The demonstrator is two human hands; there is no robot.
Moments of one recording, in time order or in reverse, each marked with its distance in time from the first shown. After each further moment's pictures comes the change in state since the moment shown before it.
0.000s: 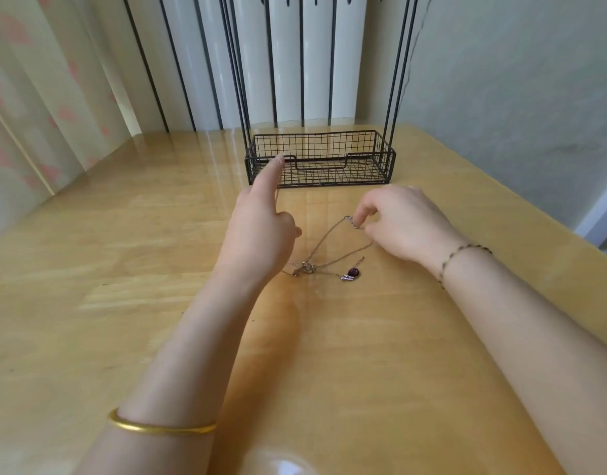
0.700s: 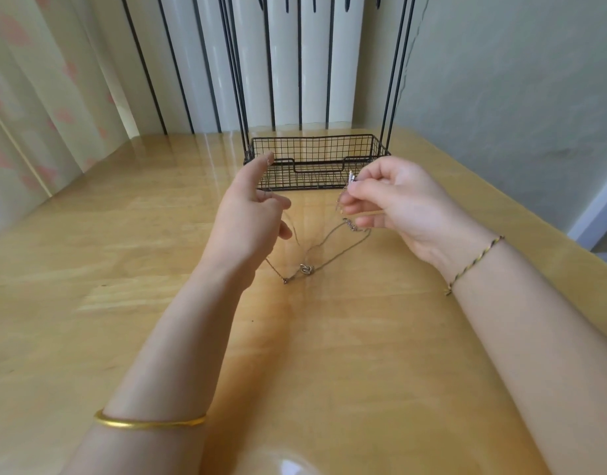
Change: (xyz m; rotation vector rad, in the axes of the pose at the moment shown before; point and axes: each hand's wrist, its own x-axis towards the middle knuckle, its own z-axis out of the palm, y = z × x) left_hand -0.002 0.012 -0.014 -0.245 0.041 -0.070; right_hand -0.008 -0.016 -0.018 0.996 0.035 0.069
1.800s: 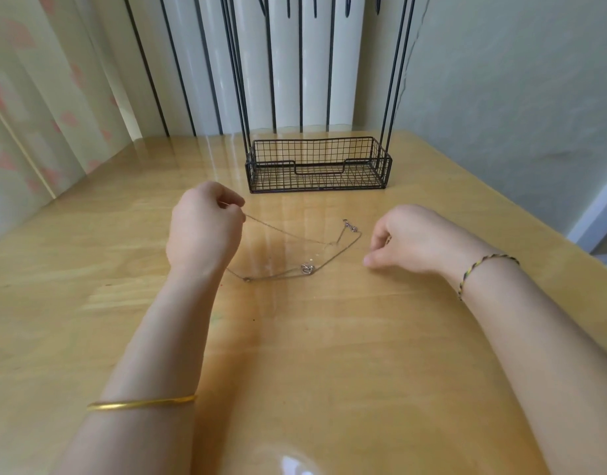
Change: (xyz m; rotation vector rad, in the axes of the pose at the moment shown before) left_hand 0.020 -0.026 -0.028 0.377 0.253 -0.004; right_hand -0.012 0.011 -0.013 -1.078 -0.197 0.092
